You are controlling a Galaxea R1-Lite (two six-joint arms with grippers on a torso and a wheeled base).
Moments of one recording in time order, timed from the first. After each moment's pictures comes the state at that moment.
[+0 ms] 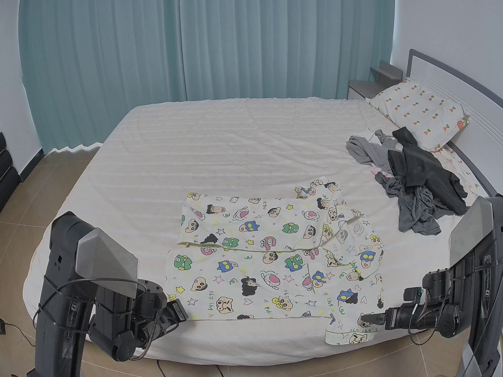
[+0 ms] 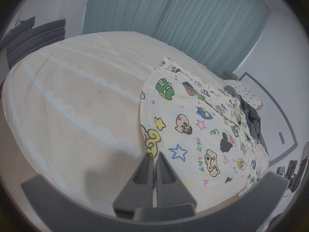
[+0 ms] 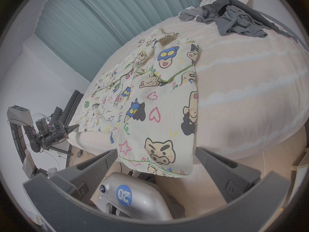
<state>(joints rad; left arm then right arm) -0.38 2.54 -0.28 -1.55 0.18 -0.69 0.02 2.50 -0.07 -1.55 0.42 0.20</state>
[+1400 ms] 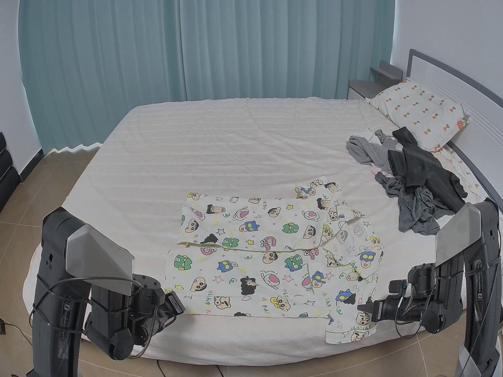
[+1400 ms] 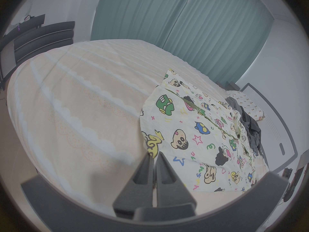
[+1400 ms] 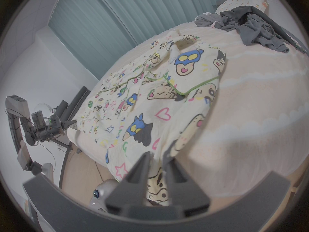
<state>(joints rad) -0.38 2.48 -0.27 -1.55 0.24 -0.74 0.07 2.55 -0.24 -1.54 0.47 0.18</state>
